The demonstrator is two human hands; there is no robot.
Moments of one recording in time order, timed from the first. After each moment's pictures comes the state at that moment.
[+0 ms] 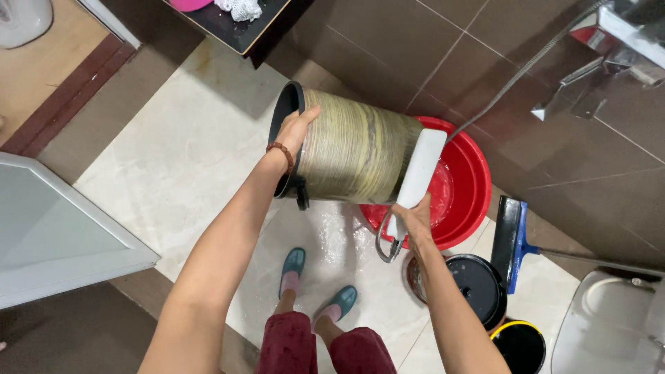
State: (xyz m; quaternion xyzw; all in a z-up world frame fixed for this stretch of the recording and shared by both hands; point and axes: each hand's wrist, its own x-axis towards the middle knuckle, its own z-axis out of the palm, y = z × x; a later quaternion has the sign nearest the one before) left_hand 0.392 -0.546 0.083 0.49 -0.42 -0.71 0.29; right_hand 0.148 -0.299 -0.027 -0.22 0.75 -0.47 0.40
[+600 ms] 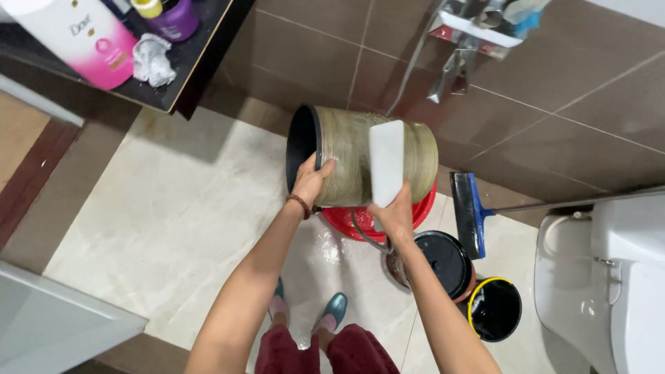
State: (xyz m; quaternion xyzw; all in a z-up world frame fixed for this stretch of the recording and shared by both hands) left_hand 0.268 -0.429 0.107 0.39 -0.50 -0.73 0.26; right_hand 0.127 -0.254 0.110 -0.31 0.82 -0.45 0.19
